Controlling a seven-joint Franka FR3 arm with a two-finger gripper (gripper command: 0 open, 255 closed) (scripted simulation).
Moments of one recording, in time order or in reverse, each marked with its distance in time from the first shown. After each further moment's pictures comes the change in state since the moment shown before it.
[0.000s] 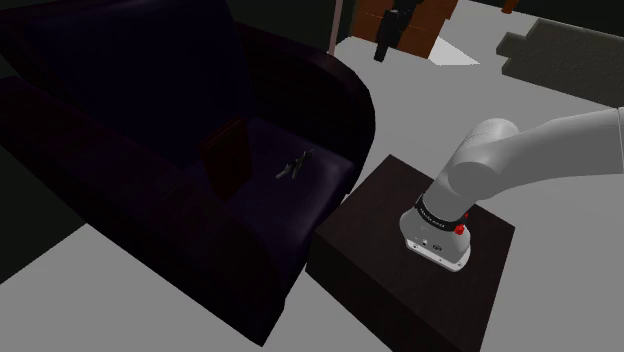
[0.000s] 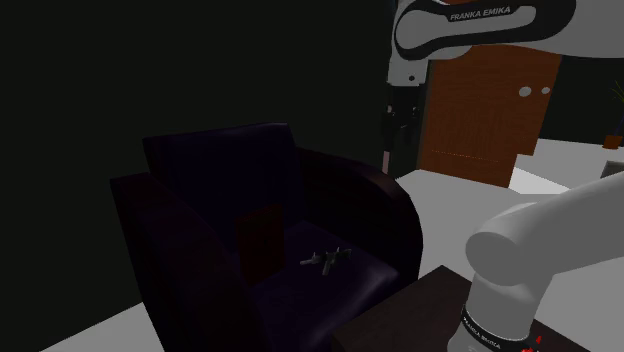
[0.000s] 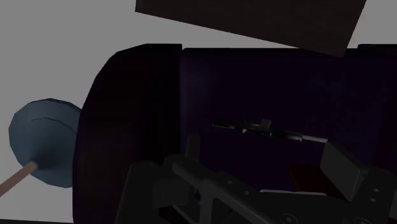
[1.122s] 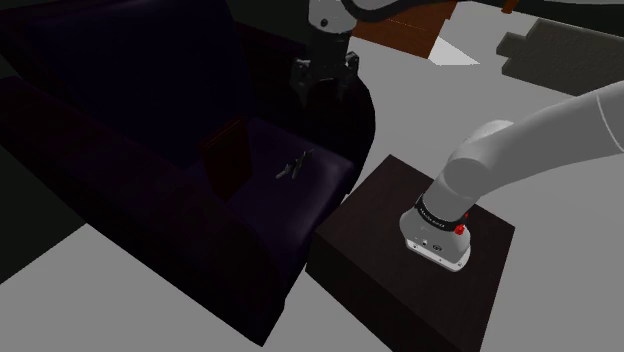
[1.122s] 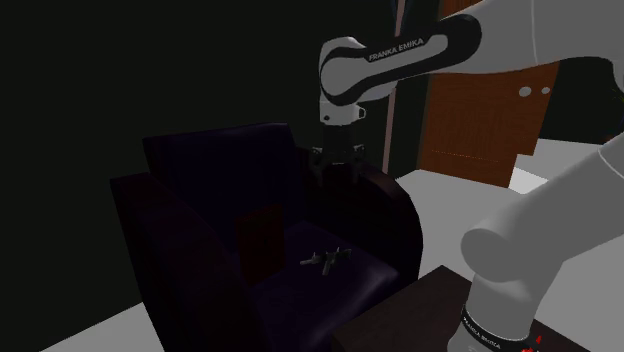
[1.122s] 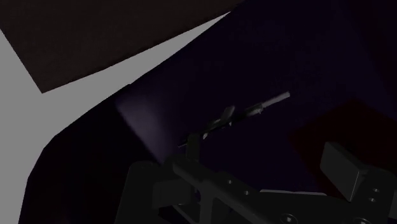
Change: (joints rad) arm -0.105 0.231 0.429 -0.010 0.236 0.224 0.833
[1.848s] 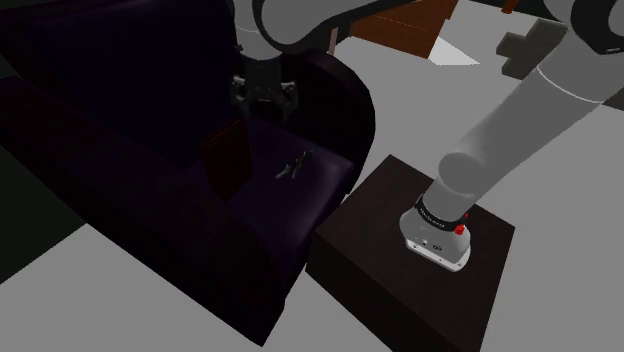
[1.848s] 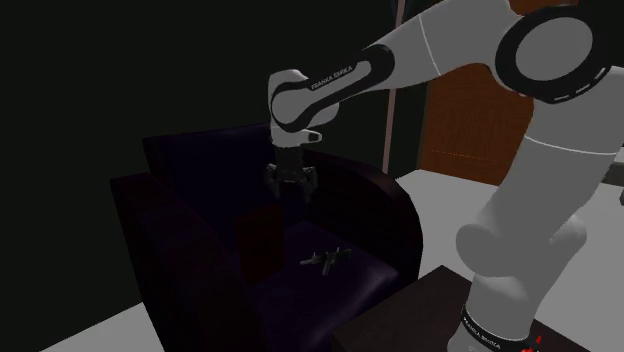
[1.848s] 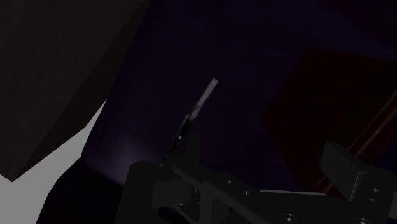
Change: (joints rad) arm -0.142 0.457 0.284 0.251 -0.122 0.171 0.669
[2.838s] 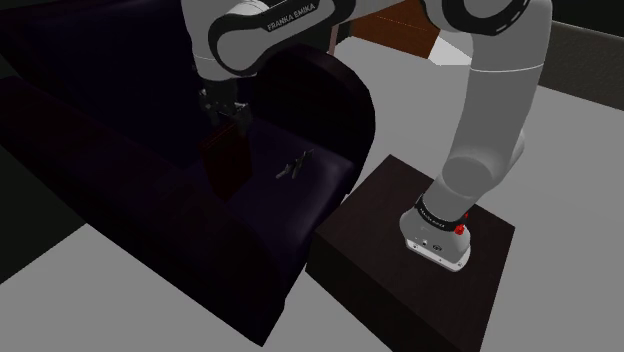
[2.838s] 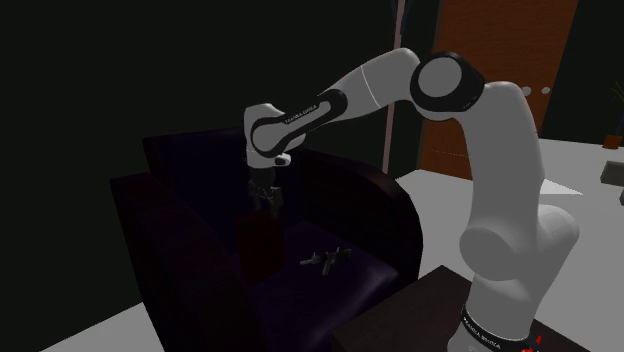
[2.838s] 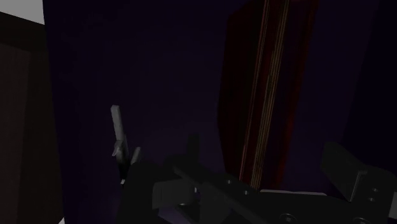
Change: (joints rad) arm 0.115 0.526 -0.053 0.341 -0.326 0.064 0.603
